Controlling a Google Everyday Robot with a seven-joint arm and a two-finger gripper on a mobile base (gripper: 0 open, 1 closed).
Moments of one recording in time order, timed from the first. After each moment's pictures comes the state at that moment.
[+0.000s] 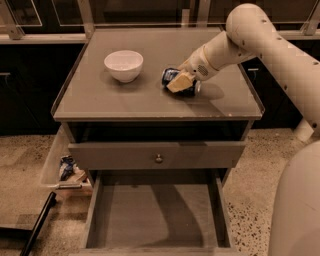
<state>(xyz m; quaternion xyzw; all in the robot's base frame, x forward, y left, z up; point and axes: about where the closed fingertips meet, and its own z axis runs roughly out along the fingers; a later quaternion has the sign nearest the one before) 0.711 -0.077 0.842 -0.53 0.76 0.19 0.33</state>
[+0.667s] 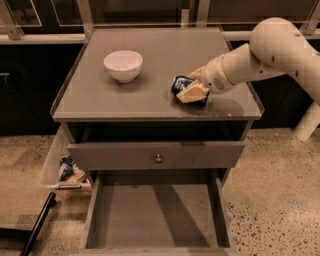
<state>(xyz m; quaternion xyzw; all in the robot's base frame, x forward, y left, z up) 0.658 -0.097 0.851 -0.52 0.75 0.19 0.37</state>
